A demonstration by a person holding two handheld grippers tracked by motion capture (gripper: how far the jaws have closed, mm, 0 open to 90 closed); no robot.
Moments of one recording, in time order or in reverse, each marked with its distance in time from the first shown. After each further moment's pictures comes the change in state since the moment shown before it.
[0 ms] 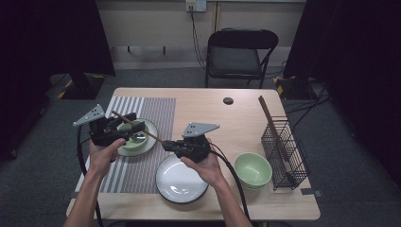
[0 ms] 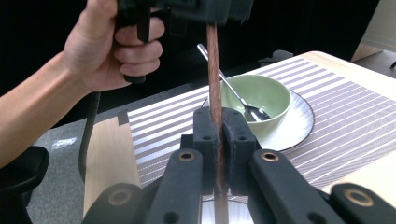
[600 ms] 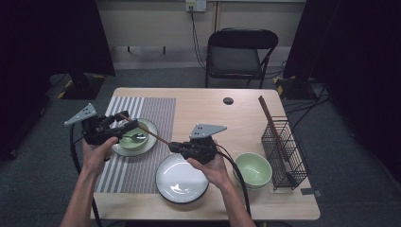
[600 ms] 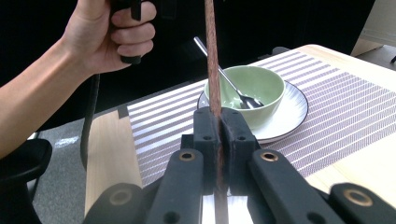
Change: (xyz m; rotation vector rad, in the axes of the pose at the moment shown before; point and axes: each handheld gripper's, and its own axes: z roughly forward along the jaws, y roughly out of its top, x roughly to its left) left arm 0.011 0.004 -0.018 -0.037 0.037 -0.012; right arm -0.007 -0.011 -0.013 0.004 0.002 0.016
